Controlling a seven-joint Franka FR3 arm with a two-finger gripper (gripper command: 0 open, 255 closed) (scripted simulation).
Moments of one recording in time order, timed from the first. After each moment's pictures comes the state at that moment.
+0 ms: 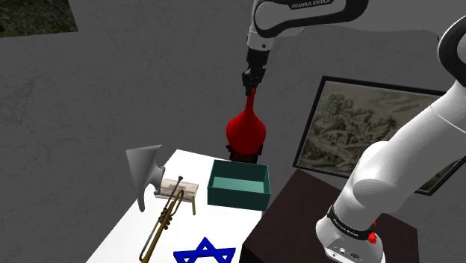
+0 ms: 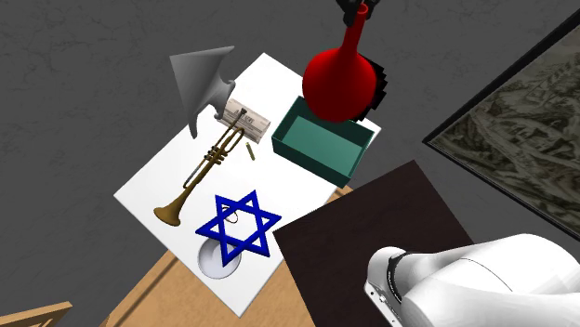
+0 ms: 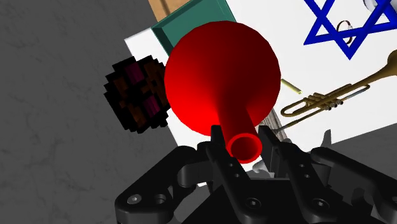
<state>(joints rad) -0.04 -0.29 -0.08 -2.05 -0.01 1.83 -0.15</state>
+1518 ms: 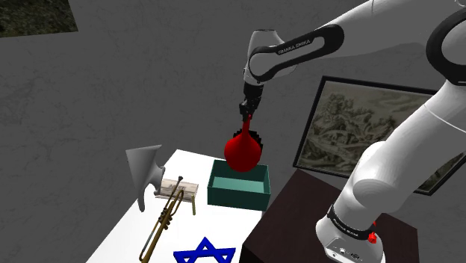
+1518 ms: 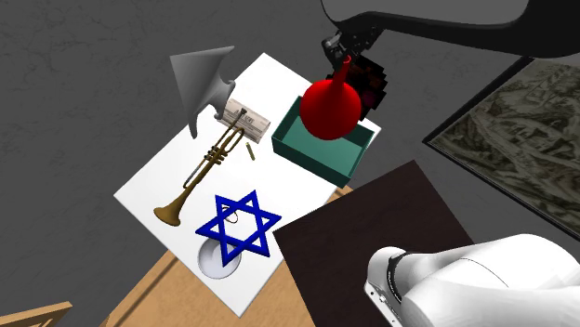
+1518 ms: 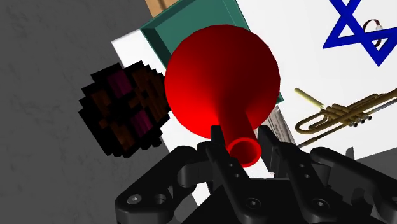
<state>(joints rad) -0.05 -0.23 -0.08 -2.31 -0.01 2.14 -0.16</state>
